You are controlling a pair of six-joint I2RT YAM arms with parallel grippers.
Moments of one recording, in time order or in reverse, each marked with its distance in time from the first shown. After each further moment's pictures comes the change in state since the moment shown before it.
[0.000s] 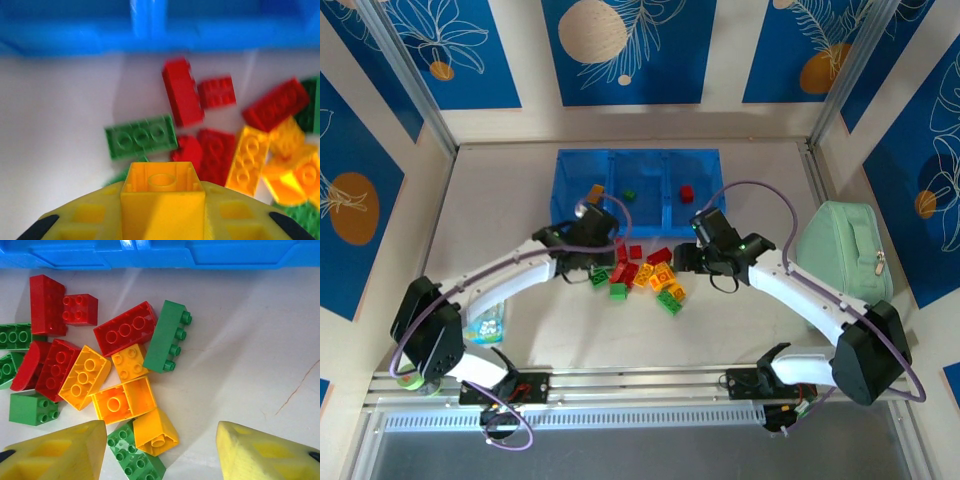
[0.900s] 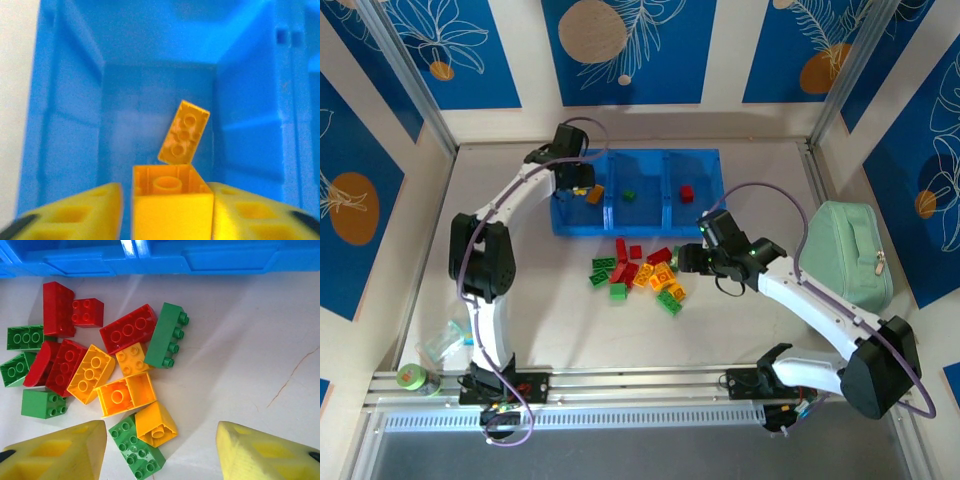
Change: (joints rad) left arm 0.385 0.557 0.675 -0.048 0.095 0.287; right arm -0.008 -0.076 -0.015 -0.023 0.000 0.001
